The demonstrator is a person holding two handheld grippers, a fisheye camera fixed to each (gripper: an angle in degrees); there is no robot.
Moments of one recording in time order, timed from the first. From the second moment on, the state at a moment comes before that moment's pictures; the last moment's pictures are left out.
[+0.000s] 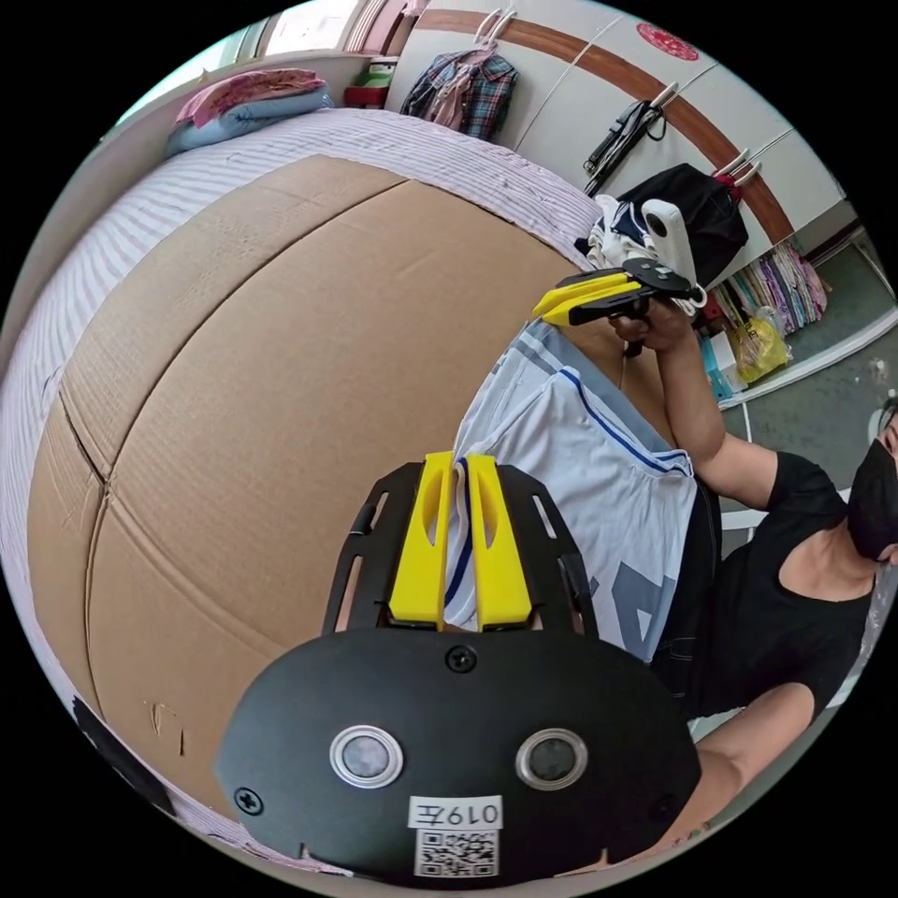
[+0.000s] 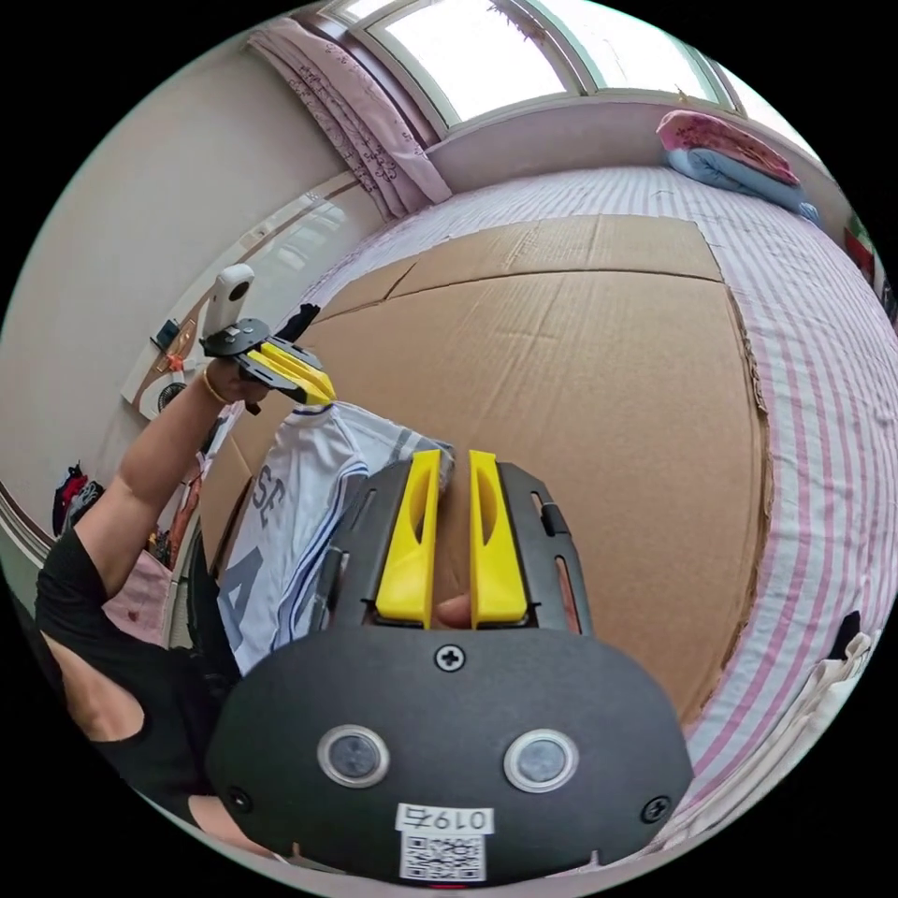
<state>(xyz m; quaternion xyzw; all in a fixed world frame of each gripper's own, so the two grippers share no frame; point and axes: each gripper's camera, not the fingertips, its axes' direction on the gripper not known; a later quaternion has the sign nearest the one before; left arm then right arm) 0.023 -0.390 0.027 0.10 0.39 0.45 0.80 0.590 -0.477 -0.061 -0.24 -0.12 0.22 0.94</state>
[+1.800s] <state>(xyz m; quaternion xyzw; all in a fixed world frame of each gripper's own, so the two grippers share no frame) -0.036 -0.022 -0.165 0.23 0.42 0.34 0.81 0.532 -0.238 -0.288 -0.20 -0.09 0.35 0.91</state>
